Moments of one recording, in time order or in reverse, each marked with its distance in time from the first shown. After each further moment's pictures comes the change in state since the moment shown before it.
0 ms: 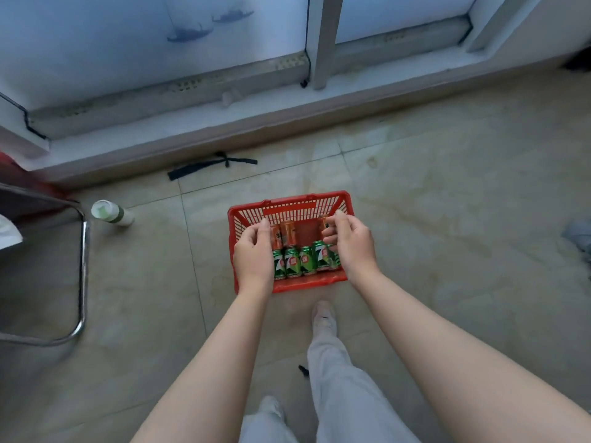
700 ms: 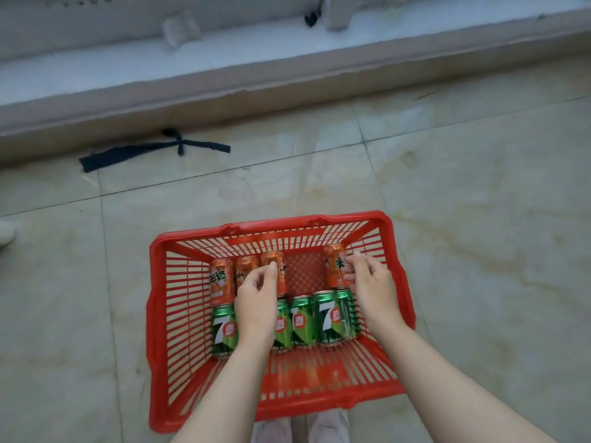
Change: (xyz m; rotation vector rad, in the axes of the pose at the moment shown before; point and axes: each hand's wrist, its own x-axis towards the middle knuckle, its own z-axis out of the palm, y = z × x) left_hand 0.263 -0.246 0.176 0.108 -0.052 -0.212; right_hand 0.302 0.230 0.069 -0.159 0.035 0.139
